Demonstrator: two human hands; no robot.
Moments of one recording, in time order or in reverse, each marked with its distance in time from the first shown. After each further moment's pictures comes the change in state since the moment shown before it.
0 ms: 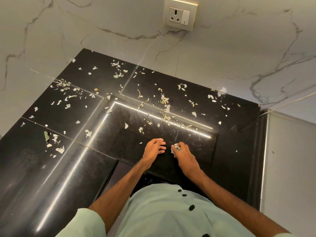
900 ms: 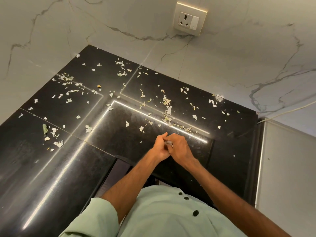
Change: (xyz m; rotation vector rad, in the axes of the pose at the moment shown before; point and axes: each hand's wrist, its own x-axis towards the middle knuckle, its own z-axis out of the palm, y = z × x) left_hand -0.014 0.045 0.035 -0.744 -0.226 -0.422; right_hand 0.031 -0.053 -0.067 0.336 0.118 0.010
